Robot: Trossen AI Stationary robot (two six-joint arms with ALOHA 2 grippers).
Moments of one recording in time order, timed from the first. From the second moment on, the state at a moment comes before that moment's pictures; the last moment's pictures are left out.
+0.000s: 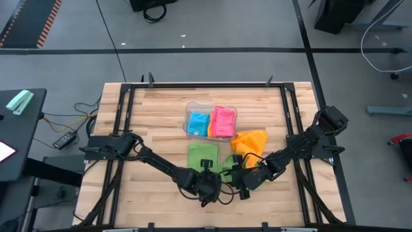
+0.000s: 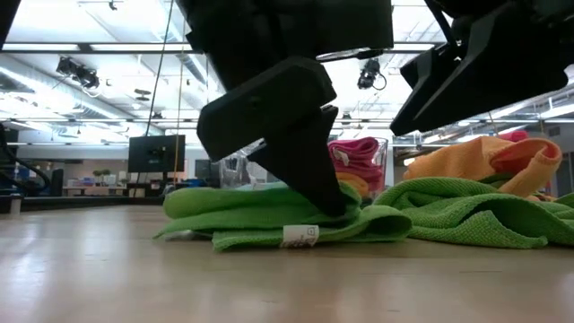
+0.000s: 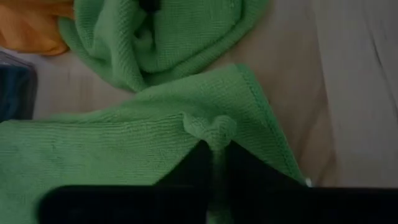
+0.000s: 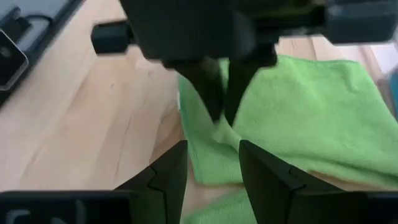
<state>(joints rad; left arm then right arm) -0.46 2.21 1.61 -0.54 -0.48 -0.23 0.58 1.64 0.79 0.10 0.41 0.22</state>
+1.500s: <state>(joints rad) -0.35 2.01 1.69 -0.72 -0.40 -0.25 0.52 2.05 1.09 0.02 0.51 0.31</state>
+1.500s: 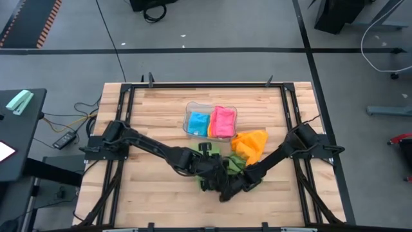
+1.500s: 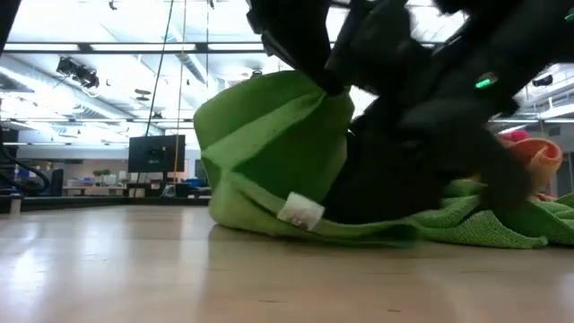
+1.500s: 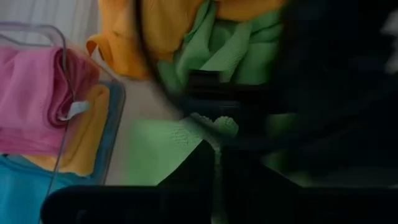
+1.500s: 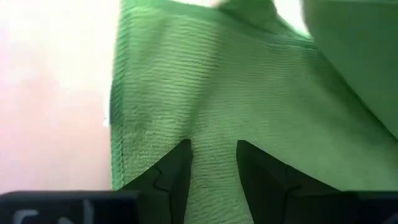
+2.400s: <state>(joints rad) -0.27 2.00 1.69 -0.95 -0.35 -0.16 0.65 2.04 1.08 0.01 0.32 0.25</state>
